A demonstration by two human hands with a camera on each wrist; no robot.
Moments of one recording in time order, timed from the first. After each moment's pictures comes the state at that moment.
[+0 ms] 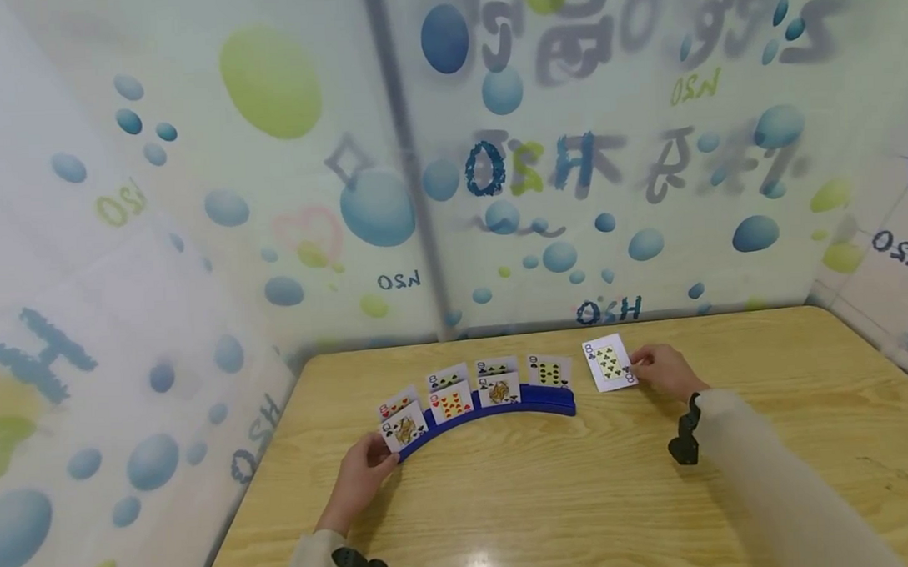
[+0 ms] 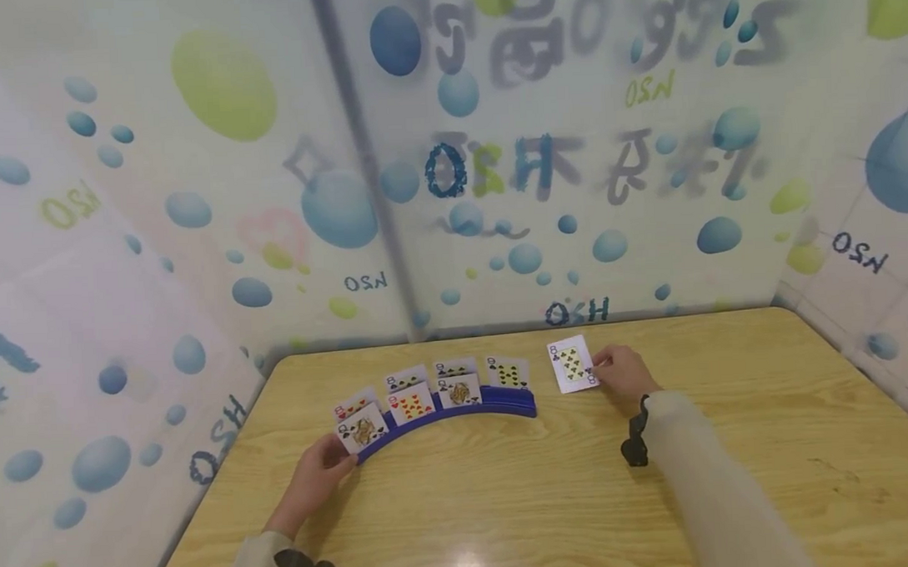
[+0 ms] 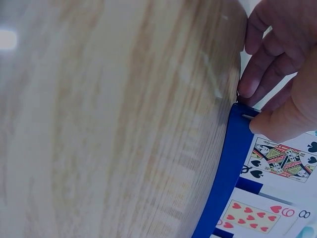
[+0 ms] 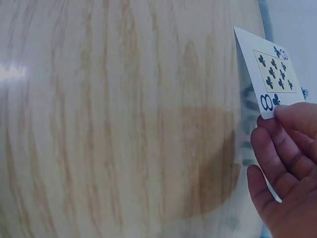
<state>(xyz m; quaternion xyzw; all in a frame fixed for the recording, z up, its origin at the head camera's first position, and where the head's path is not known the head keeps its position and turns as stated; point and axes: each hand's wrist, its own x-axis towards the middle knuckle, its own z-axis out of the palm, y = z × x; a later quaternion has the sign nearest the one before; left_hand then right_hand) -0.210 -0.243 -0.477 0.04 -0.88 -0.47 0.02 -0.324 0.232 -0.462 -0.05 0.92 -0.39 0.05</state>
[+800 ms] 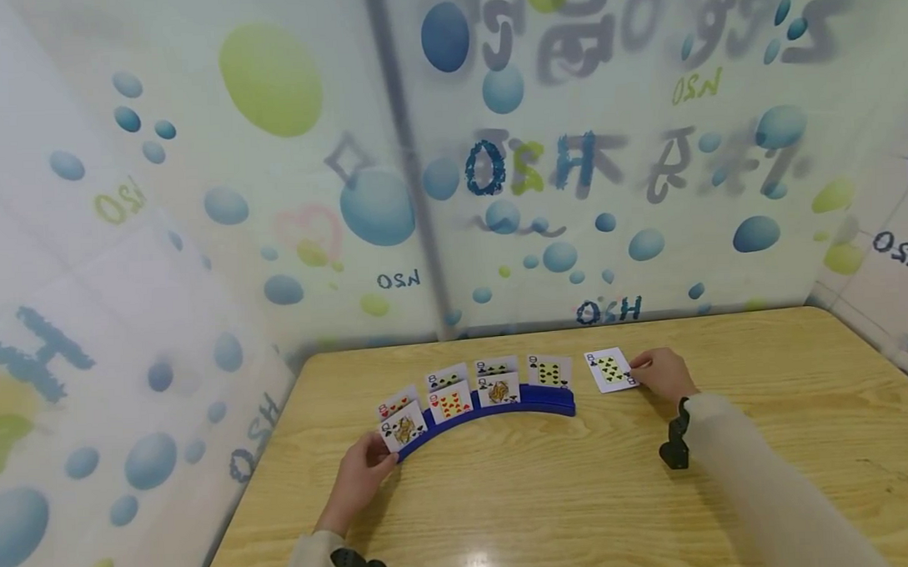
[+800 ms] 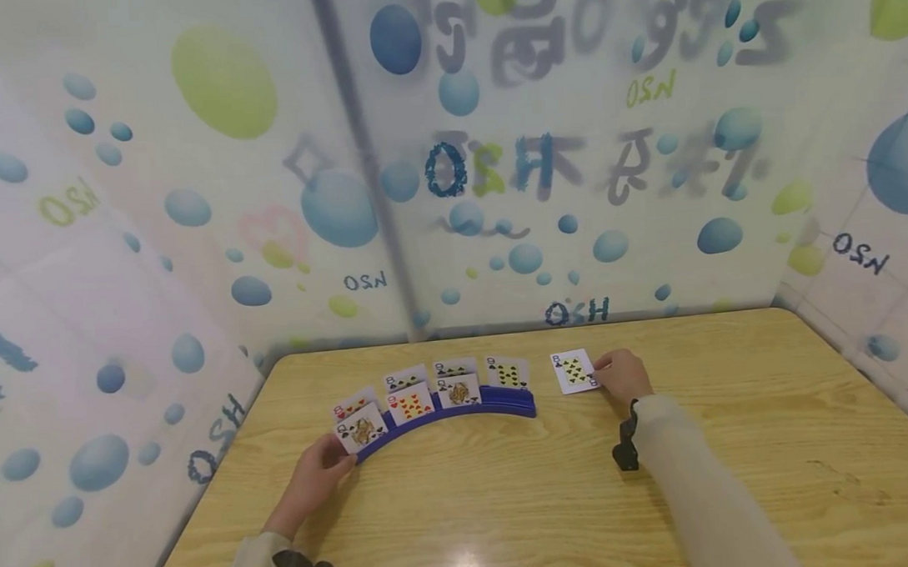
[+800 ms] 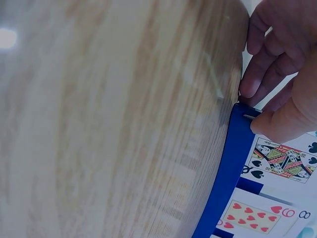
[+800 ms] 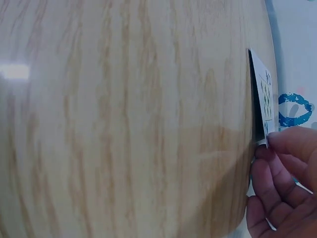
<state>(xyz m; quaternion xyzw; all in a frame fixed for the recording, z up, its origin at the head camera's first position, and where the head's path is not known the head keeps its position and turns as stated) -0.207 -0.242 -0.475 0.04 -0.88 -0.47 0.02 -0.319 0.223 -0.465 0.00 0.93 -0.37 0.03</state>
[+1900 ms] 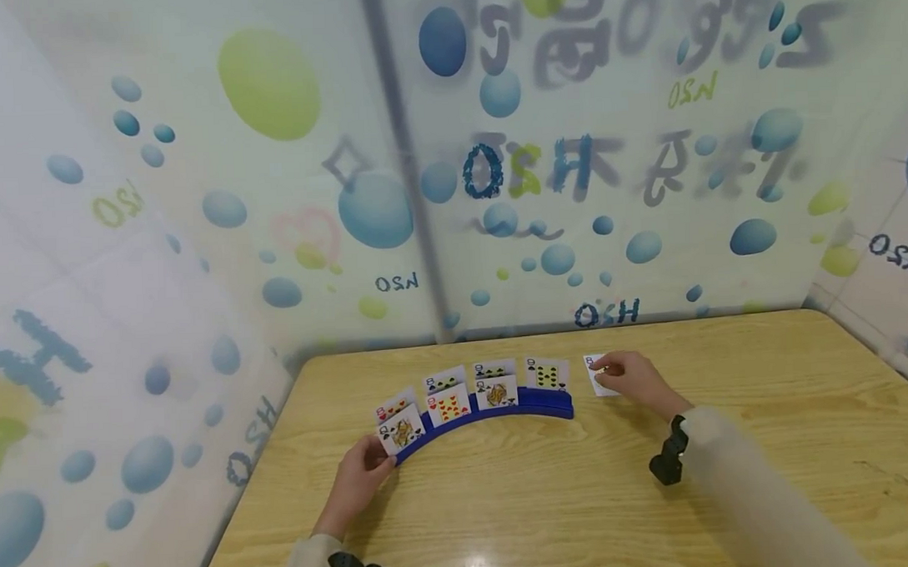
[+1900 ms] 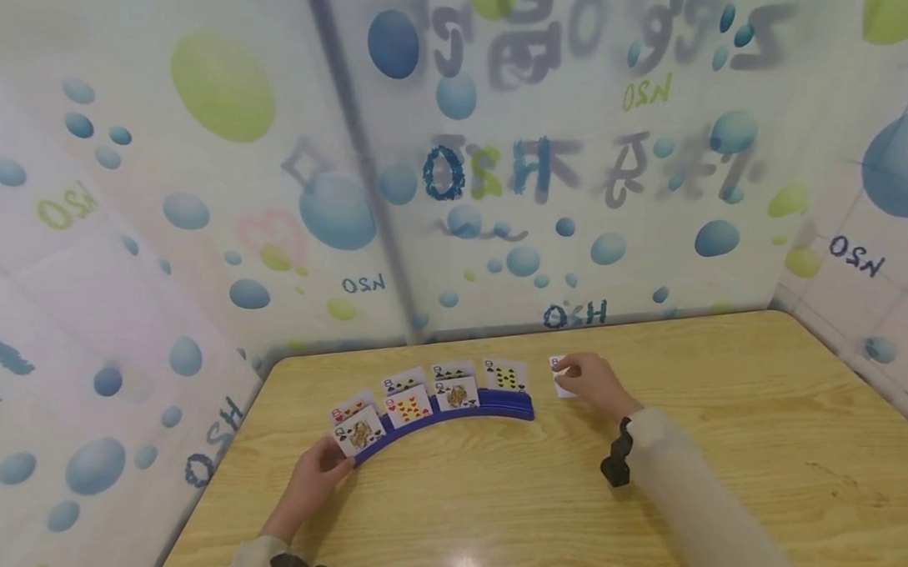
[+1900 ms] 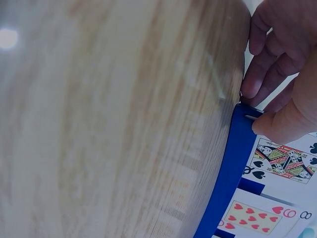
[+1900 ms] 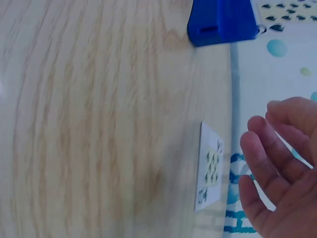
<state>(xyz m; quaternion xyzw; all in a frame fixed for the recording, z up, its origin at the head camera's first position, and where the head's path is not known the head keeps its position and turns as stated) -0.205 -0.239 -0.473 0.03 -0.88 -0.47 0.03 -0.308 0.189 -0.451 -0.12 0.91 -0.40 0.01</state>
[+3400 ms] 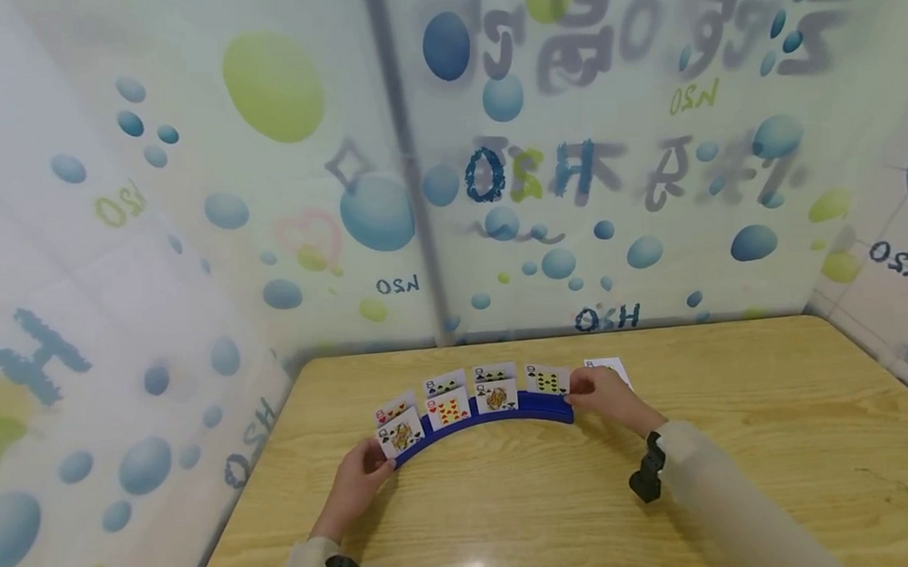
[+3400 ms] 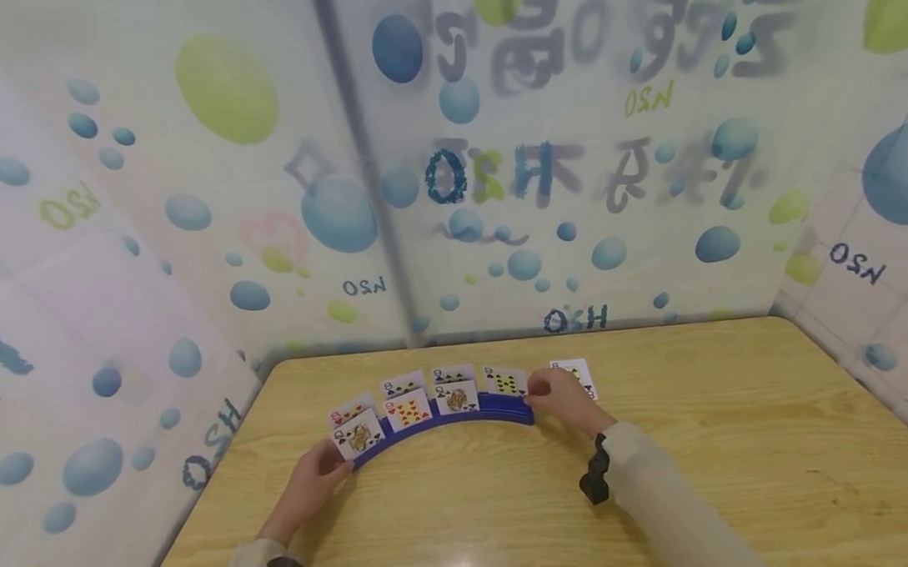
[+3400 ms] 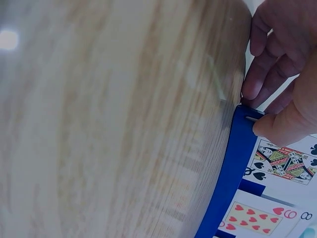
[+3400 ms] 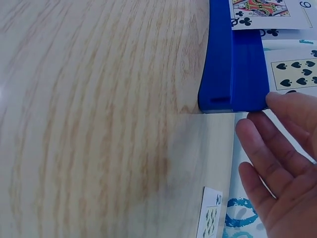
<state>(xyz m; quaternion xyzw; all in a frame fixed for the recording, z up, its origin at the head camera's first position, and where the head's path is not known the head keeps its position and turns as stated) -0.206 -0.241 -0.476 0.04 -0.89 -0.46 0.02 -0.298 0.149 -0.451 -0.19 0.89 -0.41 0.03</state>
